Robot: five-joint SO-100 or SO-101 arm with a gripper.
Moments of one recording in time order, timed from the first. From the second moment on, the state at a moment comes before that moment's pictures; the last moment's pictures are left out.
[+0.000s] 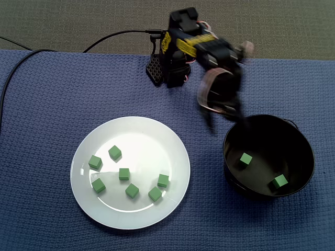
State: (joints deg) arm -15.6 91.6 60.2 91.6 -35.9
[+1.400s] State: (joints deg) arm 36.8 78.1 102.3 50.3 -74.3
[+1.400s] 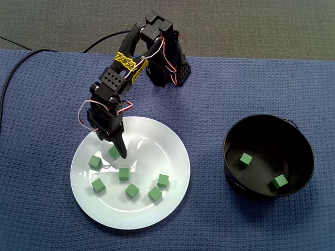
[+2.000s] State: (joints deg) arm 34.9 79.8 110.3 40.2 -73.0
